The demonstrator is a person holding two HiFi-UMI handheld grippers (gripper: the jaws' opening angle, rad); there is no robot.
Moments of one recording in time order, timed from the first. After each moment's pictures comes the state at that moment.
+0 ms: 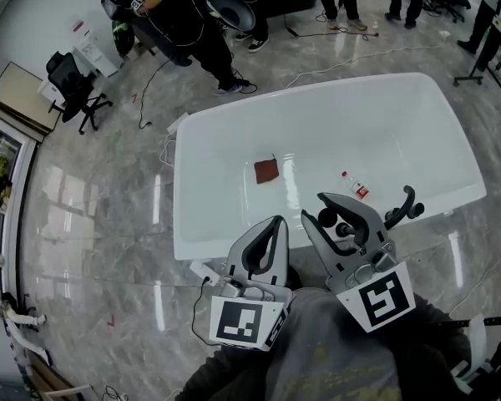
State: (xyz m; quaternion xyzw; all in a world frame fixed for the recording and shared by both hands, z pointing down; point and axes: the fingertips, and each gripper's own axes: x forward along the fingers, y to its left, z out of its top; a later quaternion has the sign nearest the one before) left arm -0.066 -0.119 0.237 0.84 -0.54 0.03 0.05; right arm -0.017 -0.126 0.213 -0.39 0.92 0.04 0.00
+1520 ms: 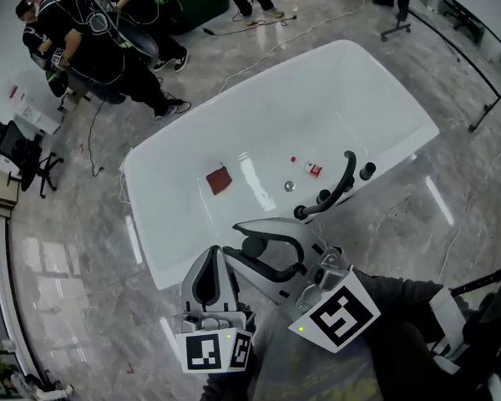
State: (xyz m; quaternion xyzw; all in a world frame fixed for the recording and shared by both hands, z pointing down) left arm -0.066 -0.099 0.245 0.83 -0.55 0.04 0.06; right arm -0.020 -0.088 0.191 -0.35 0.93 0.07 0.02
